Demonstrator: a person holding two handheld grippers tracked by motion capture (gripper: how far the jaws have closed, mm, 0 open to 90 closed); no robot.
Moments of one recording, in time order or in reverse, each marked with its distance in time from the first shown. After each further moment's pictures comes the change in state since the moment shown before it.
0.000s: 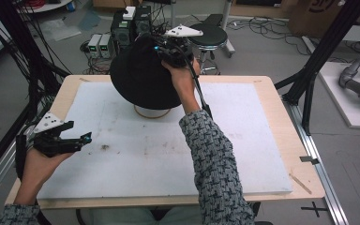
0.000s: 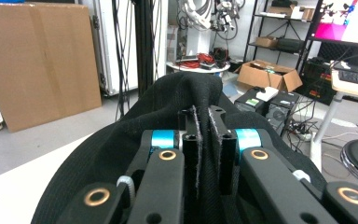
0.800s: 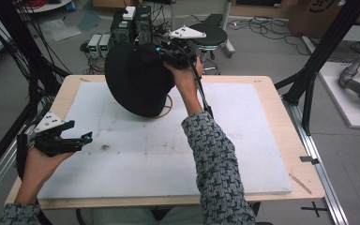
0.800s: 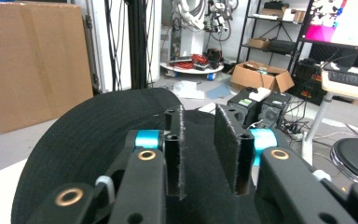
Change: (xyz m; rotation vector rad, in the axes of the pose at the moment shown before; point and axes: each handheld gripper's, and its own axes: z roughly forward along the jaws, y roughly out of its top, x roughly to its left) left arm 0.000 0.001 0.002 0.002 -0.008 0.007; right arm -0.006 -0.004 -0.005 -0.011 -0.031 -0.007
